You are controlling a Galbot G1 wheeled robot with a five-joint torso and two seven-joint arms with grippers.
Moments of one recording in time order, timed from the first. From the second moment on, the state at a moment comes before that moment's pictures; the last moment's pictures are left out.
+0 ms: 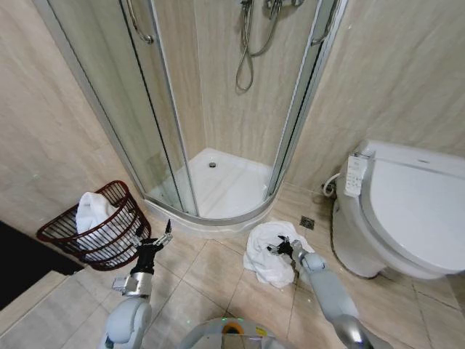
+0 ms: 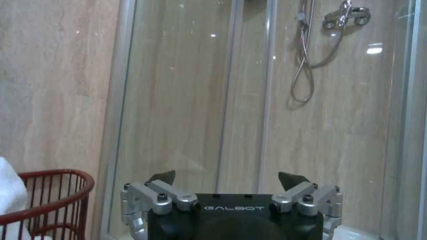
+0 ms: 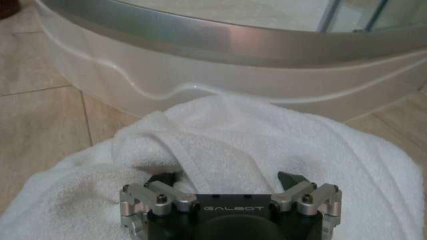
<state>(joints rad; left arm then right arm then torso) 1.65 -1.42 -0.69 -2.03 -0.31 -0.28 0.04 -0.80 1.32 0.49 0.79 -0.23 0.09 -0.55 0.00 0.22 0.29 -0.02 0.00</state>
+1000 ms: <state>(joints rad) 1.64 -1.44 -0.66 -2.03 -0.29 -0.28 0.03 -0.85 1.32 0.53 0.77 -0.12 0.11 -0.43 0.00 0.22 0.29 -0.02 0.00</state>
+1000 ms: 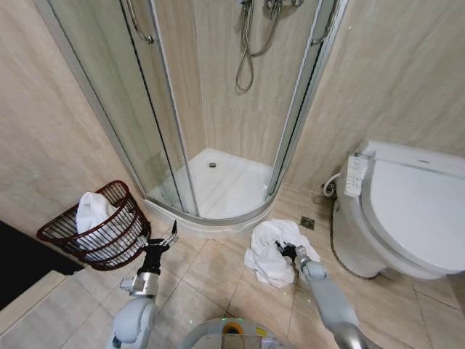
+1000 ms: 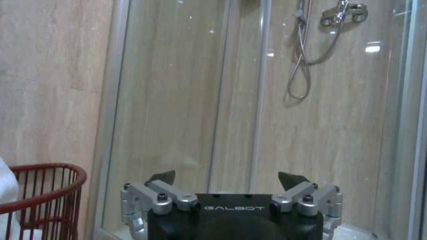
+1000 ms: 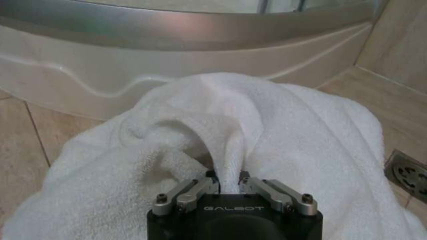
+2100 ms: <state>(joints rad) 1.65 -1.42 -0.67 -2.03 -0.32 -0.28 0.01 -0.94 1.34 0.55 0.94 -0.07 0.19 -0.23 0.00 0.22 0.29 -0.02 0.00</state>
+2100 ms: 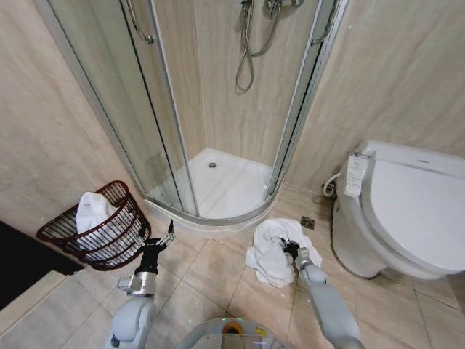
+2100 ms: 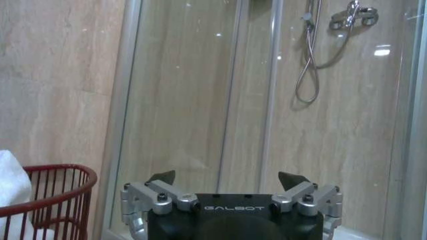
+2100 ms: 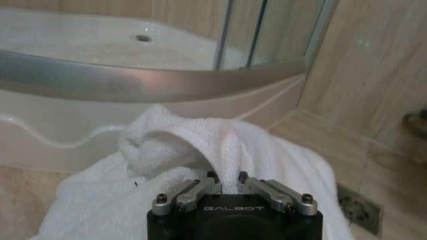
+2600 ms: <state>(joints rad) 1.66 -1.41 -0.69 -2.05 -0.34 -0.29 0.02 -1.02 1.34 0.55 1.12 -0.06 0.19 -0.18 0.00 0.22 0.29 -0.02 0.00</state>
